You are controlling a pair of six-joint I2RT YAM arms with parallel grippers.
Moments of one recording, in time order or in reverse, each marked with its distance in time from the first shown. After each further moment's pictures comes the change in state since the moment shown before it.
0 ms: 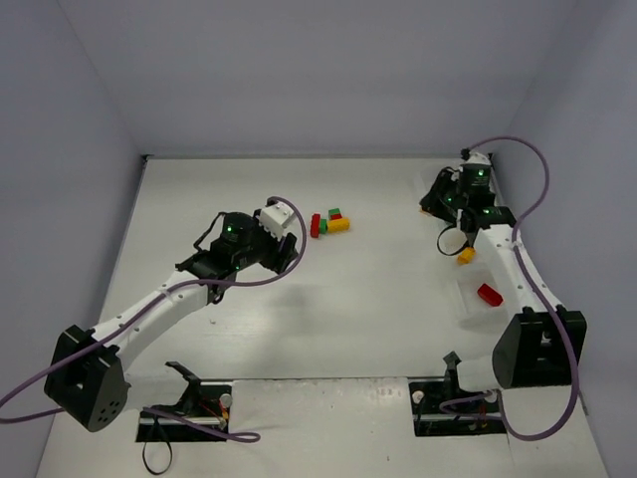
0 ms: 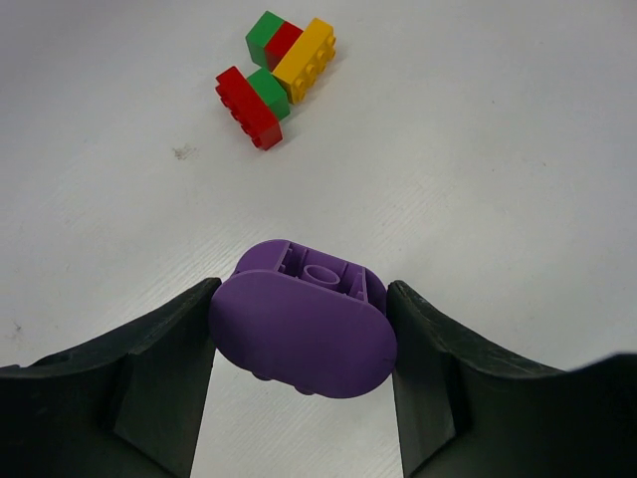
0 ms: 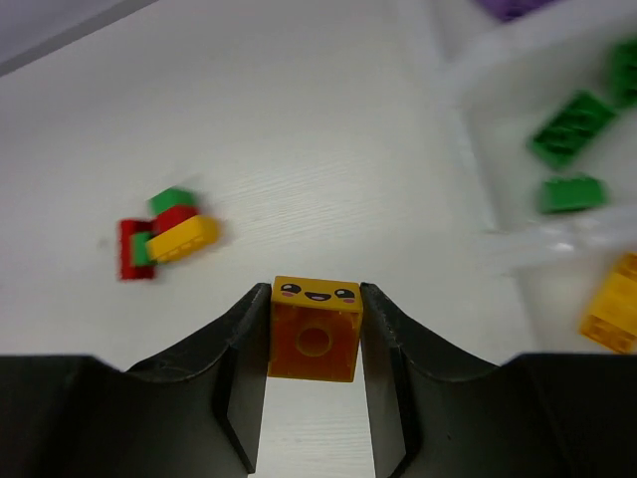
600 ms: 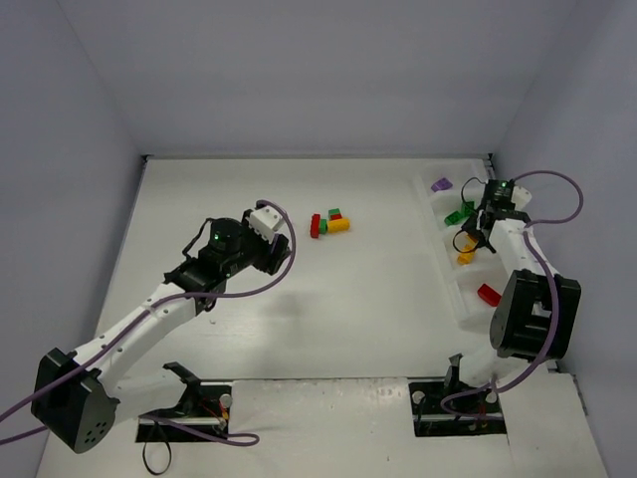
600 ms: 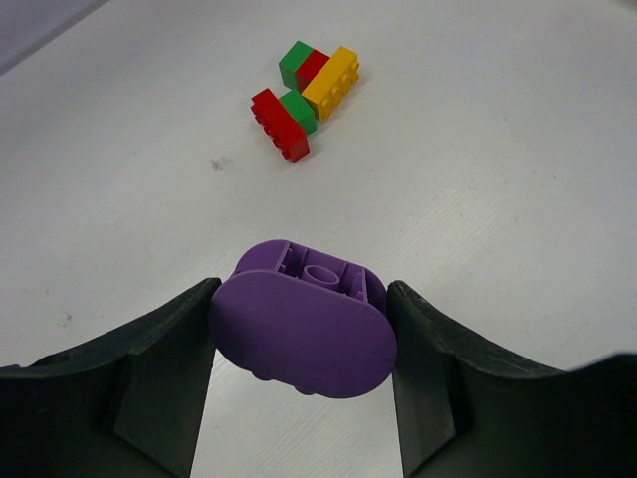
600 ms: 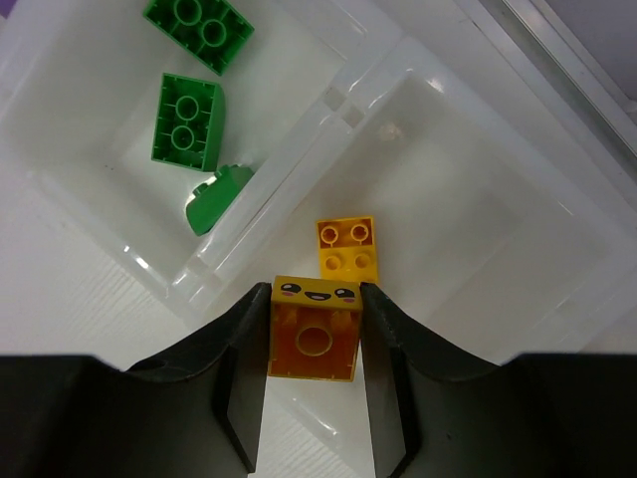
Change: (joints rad) left arm 0.000 -0.125 -0.040 -0.008 -0.050 0.022; right arm -0.269 0.164 -0.063 -0.069 0.335 0.102
